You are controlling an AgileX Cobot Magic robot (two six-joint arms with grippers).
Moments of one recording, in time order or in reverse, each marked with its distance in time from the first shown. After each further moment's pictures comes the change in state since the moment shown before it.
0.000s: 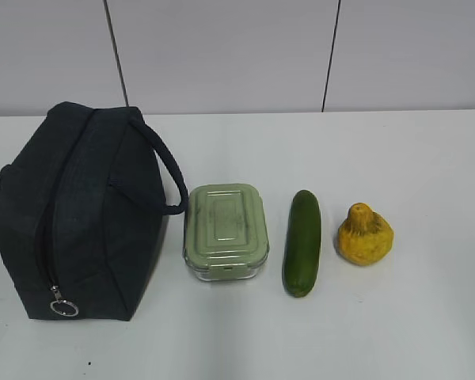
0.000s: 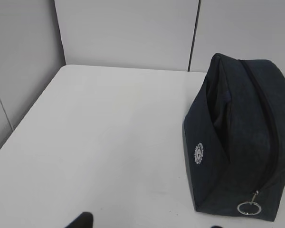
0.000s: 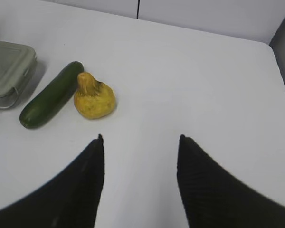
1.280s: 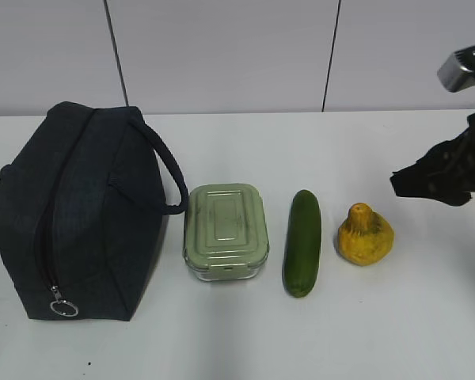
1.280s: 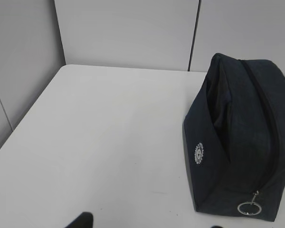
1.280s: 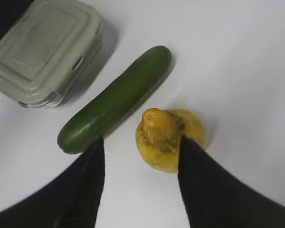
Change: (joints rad) left arm 0.000 0.000 0.000 0.000 0.000 0.000; right arm 0.000 1.215 -0.297 0.725 -0.311 -0.853
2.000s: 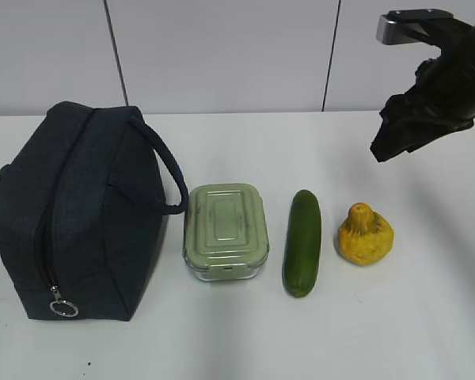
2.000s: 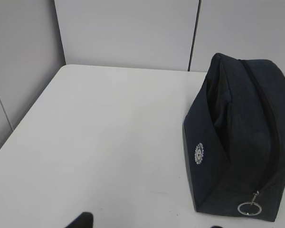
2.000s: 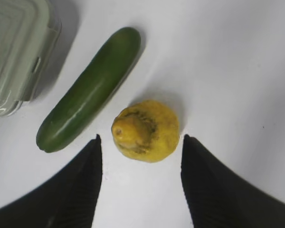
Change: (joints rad) left arm 0.000 0.000 0.000 0.000 0.000 0.000; right arm 0.092 0.337 -0.542 -0.502 0.383 0.625
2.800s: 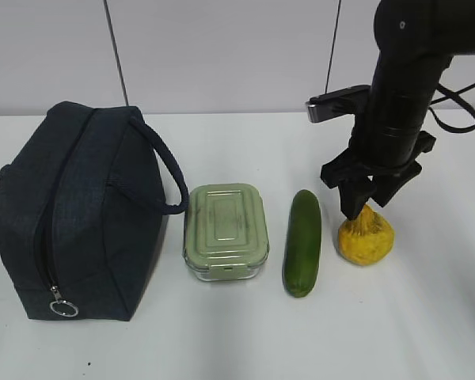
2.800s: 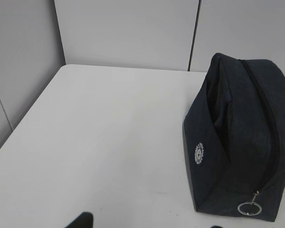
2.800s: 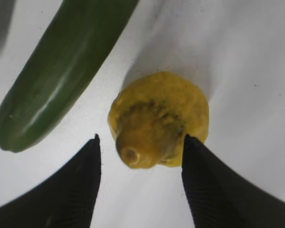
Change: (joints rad) left arm 0.000 0.000 0.000 0.000 0.000 0.000; right arm 0.176 0.281 -0.154 -0.263 0.172 0.309
